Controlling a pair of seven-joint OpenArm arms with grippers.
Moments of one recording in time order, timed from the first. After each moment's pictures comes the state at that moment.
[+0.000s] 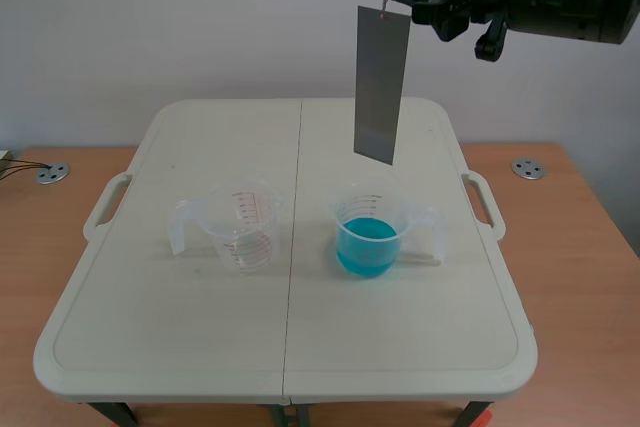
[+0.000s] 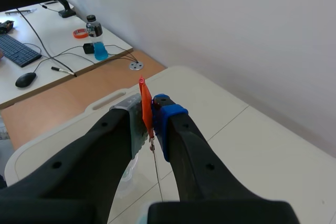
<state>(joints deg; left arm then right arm) 53.3 -41.1 -12.0 102.4 -14.9 -14.9 9.5 10.9 12.6 3.4 104.0 39.0 45.1 -37.4</state>
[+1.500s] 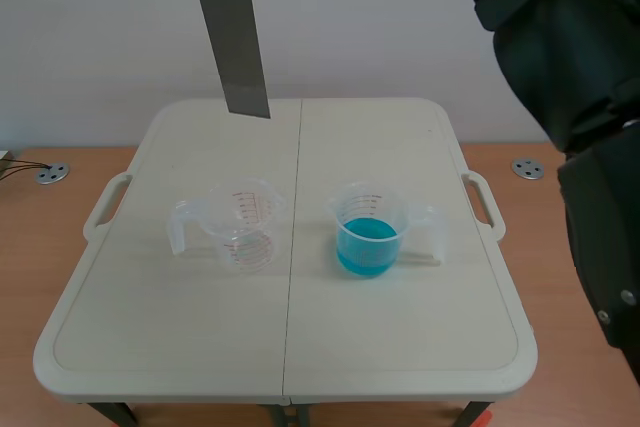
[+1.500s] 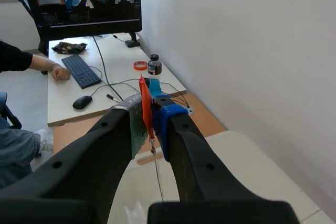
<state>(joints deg) 65.5 -36.1 -0.6 95.9 -12.5 -15.4 6.6 27.2 4.8 -16.2 91.4 36.5 44.4 -30.0</state>
